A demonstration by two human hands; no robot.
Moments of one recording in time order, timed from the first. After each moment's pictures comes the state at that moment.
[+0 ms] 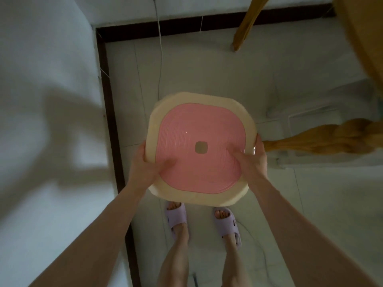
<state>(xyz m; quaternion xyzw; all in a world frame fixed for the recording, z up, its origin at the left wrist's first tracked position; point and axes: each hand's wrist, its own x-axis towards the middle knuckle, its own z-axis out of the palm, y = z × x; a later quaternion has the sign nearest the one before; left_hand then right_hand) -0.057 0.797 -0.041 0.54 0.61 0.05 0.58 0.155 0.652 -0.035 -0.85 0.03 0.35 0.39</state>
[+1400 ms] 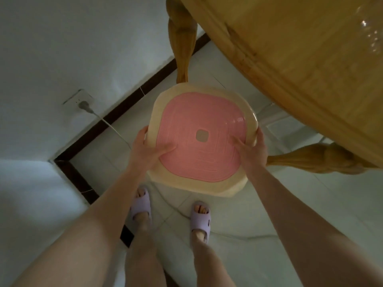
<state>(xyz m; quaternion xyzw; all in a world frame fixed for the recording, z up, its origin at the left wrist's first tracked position) 0.245 1.053 -0.025 0.72 0.41 -0.11 0.56 0.322 0.810 -0.018 -0.81 0.26 0.18 0.49</state>
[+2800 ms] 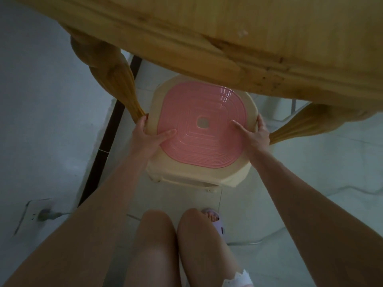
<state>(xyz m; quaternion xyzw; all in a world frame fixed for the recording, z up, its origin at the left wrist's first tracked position) 0.439 1.079 -0.090 0.79 0.16 -0.24 0.54 0.380 0.827 -0.088 -0.72 0.45 -0.02 0.52</state>
